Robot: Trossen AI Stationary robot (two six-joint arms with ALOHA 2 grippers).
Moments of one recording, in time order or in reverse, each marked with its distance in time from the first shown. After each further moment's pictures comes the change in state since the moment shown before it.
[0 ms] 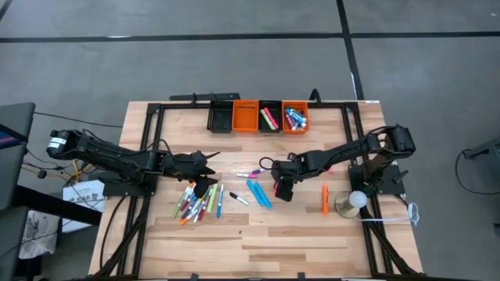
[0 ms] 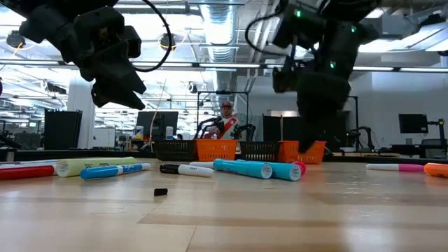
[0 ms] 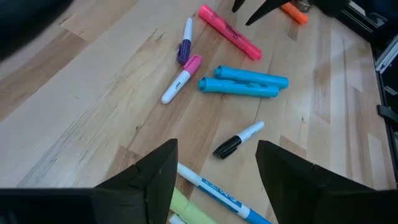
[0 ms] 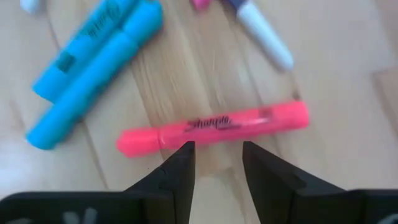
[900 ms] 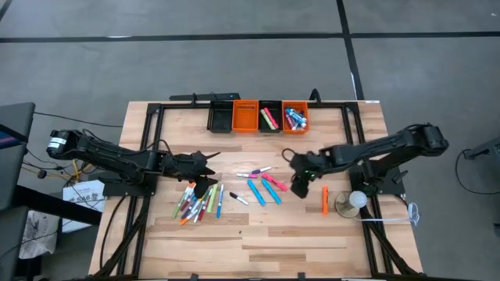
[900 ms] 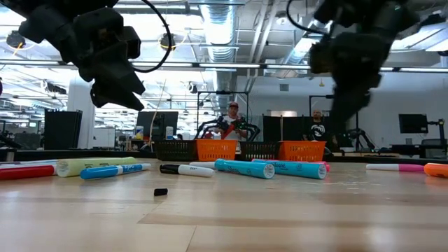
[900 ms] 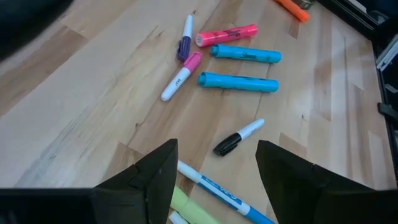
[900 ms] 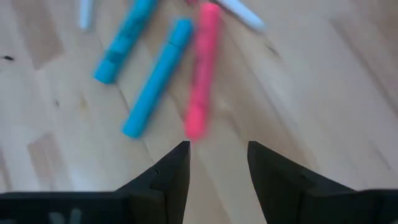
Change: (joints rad) left arm 0.000 0.000 0.000 -0.008 0.002 -0.003; right arm 0.001 -0.321 -0.192 0.002 -0.067 0.161
